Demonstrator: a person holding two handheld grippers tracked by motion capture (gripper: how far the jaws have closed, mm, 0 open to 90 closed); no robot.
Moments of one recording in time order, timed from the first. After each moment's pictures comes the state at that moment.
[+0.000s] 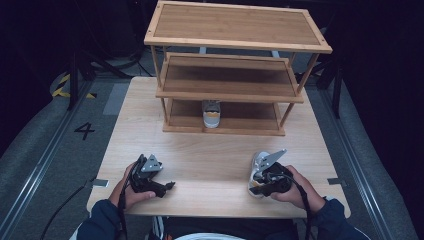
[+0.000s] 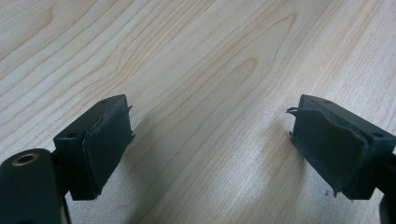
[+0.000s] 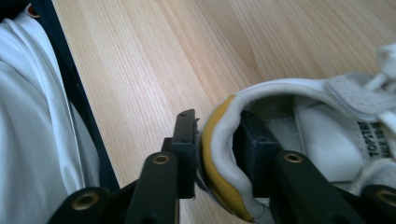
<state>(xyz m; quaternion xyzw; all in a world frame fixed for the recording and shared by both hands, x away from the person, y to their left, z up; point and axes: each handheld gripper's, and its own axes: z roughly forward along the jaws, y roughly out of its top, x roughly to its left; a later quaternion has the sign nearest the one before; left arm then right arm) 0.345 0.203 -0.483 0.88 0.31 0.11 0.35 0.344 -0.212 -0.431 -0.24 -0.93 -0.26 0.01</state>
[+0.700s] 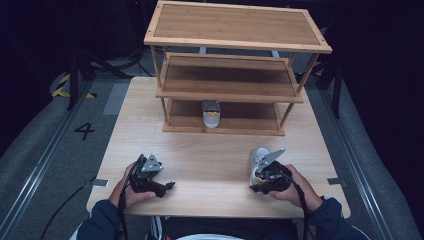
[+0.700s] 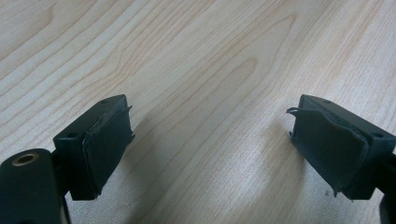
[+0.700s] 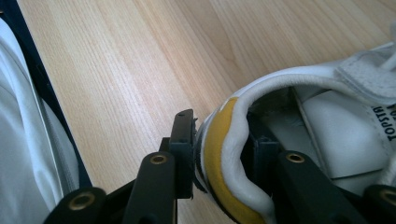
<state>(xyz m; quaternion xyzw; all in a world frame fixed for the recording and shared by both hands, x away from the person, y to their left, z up) 0.345 0.202 -0.483 0.88 0.31 0.11 0.35 0.351 -0.212 -0.438 -0.25 -0.93 -0.25 -0.01</state>
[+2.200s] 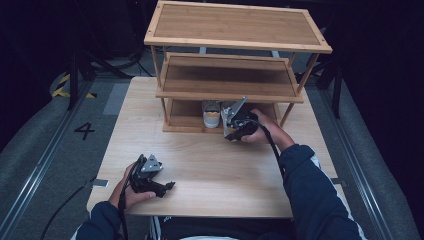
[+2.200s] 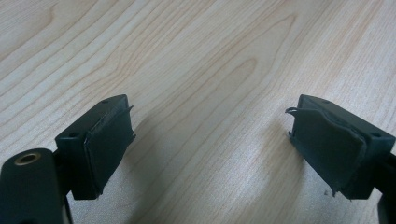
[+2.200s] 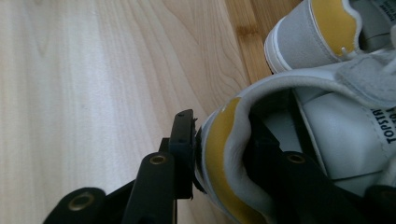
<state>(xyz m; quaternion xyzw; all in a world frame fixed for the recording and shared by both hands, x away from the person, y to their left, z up) 0.345 0.203 -0.483 0.88 0.31 0.11 0.35 0.505 -0.130 -0.397 -0.09 -0.96 -0.24 -0.08</state>
